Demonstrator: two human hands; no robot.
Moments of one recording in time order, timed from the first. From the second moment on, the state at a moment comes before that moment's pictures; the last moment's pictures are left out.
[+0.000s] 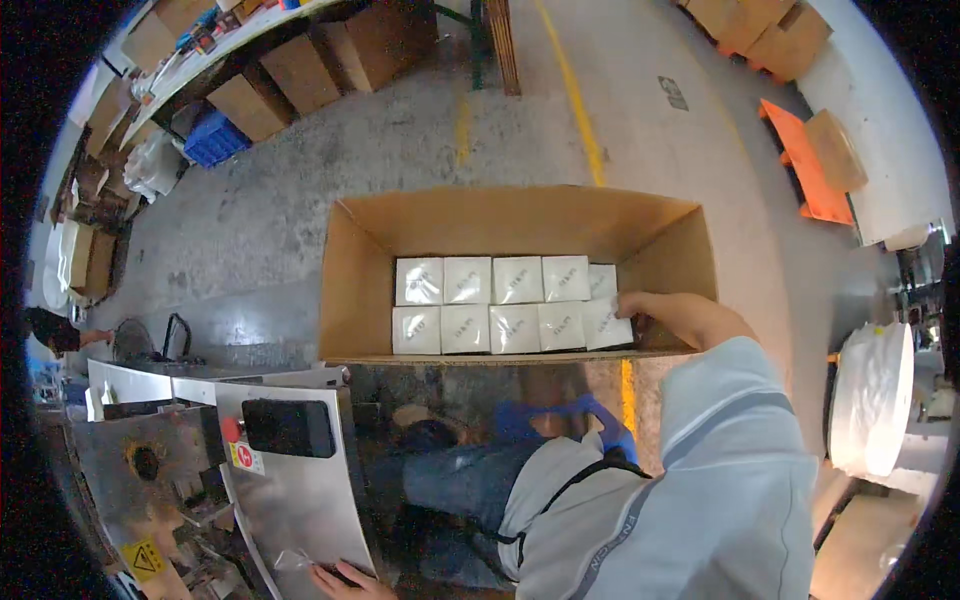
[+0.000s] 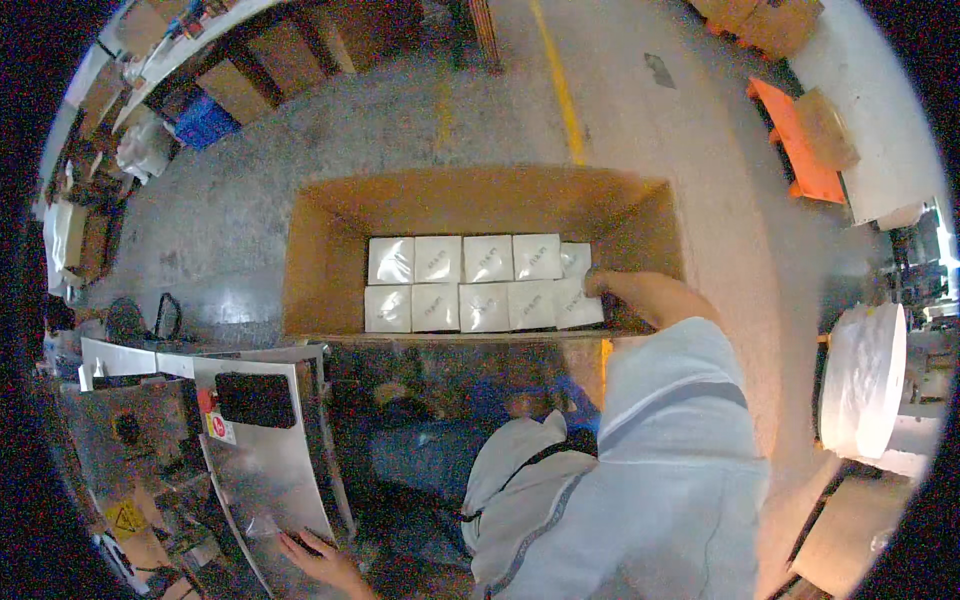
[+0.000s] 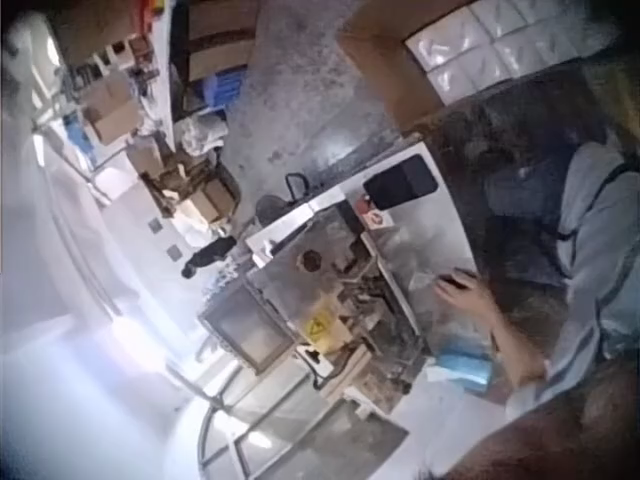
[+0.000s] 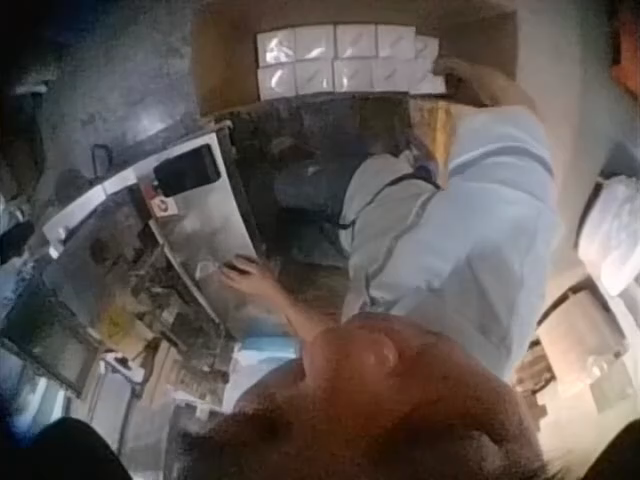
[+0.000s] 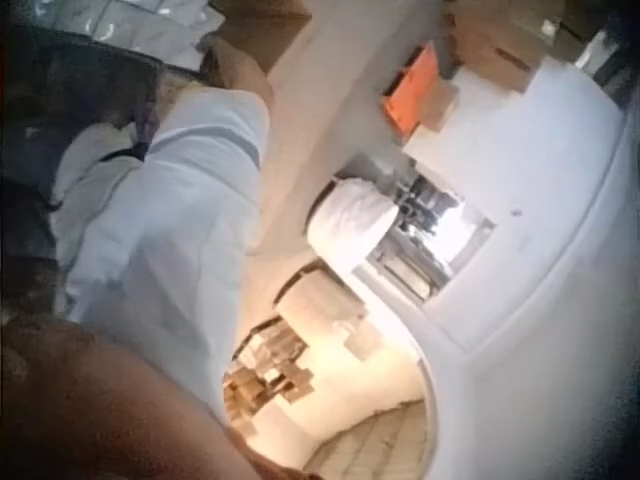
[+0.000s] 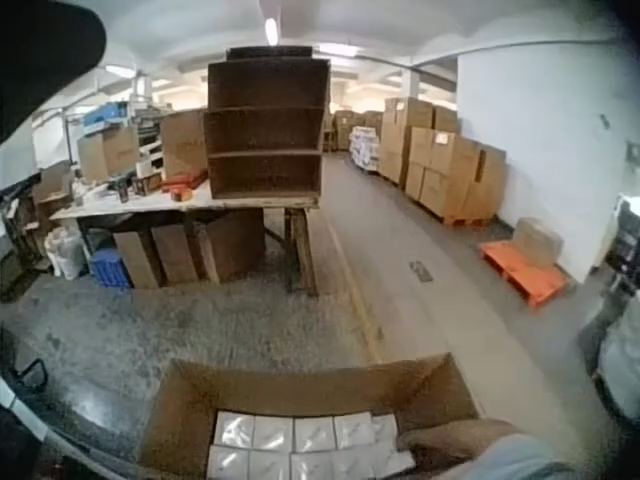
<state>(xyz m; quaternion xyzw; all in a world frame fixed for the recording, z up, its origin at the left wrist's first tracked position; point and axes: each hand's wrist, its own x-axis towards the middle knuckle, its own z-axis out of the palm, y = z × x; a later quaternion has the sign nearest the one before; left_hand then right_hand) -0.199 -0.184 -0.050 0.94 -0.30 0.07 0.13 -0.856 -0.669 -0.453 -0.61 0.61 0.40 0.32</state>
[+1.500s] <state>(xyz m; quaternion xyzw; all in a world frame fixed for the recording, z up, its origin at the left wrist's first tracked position) -0.293 0.346 -0.027 0.86 0.35 0.10 0.36 -0.388 -0.572 -0.088 -0.94 0.20 -0.02 0.27</state>
